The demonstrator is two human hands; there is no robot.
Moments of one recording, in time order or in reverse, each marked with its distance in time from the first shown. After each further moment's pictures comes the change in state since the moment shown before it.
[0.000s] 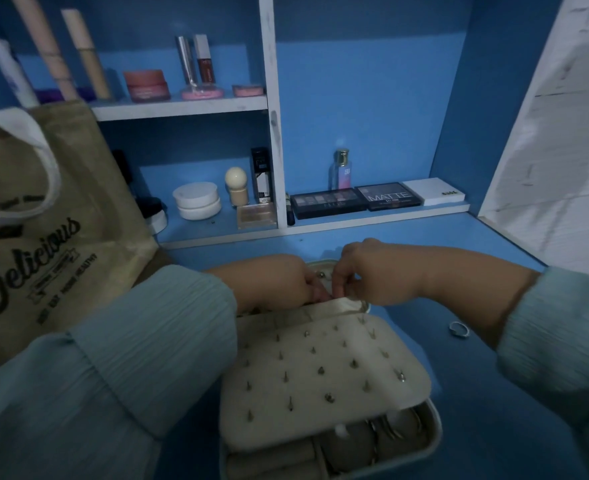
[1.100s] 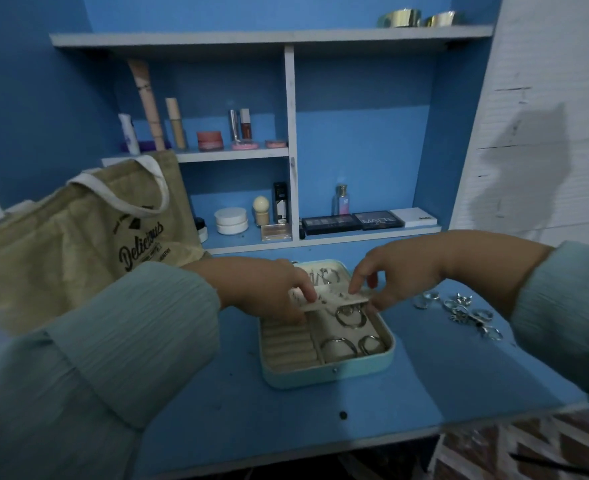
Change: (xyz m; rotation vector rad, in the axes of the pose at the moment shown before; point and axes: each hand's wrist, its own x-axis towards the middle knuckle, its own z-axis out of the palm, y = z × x) left_hand -0.126 0.007 0.009 0.245 0.068 0.071; right_hand -0.107 -0.050 -0.030 -0.095 -0.120 0.056
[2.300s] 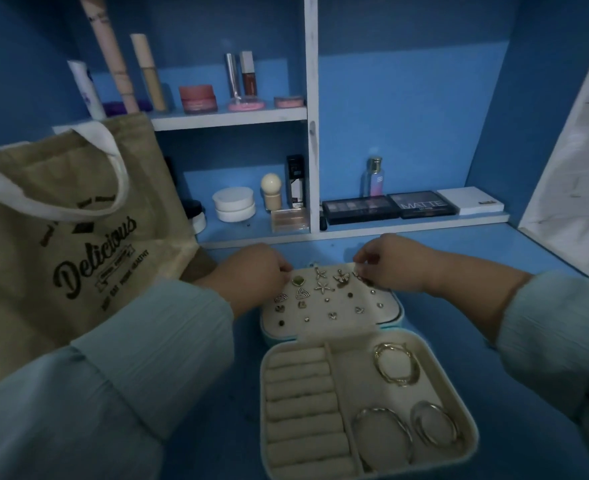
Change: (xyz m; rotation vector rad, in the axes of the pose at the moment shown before) left_hand 0.113 -0.079 0.022 -0.252 0.258 -0.264; right_hand 0.142 0.040 0.022 0.440 0.341 0.156
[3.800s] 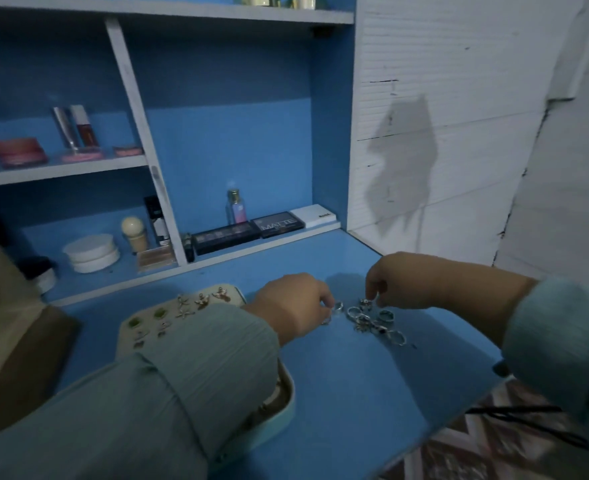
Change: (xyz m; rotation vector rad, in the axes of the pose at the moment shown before) left_hand -0.019 0.191 0.043 0.080 -0.078 0.519; right_hand -0.151 0.107 -0.067 -0.373 -0.038 0.237
